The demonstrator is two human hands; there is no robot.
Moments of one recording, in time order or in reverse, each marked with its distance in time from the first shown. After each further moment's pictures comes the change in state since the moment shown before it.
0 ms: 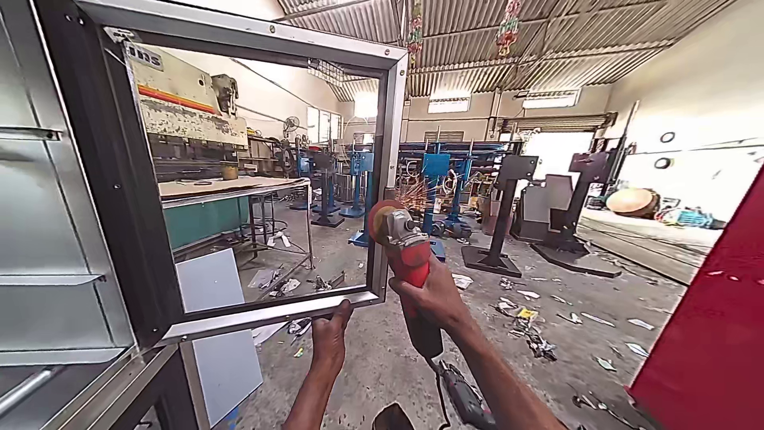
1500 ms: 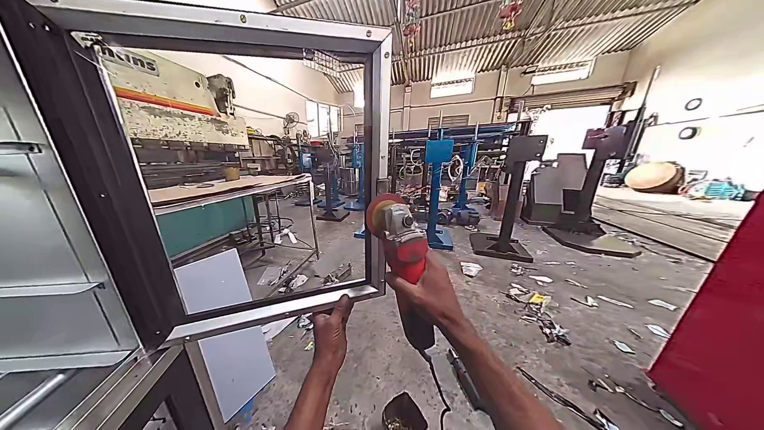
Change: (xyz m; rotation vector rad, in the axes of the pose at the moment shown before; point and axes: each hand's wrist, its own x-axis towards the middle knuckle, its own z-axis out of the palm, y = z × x) left_hand -0.001 0.000 0.000 0.019 0.017 0.011; right_hand -0.008 0.013 0.014 -0.015 0.091 -0.007
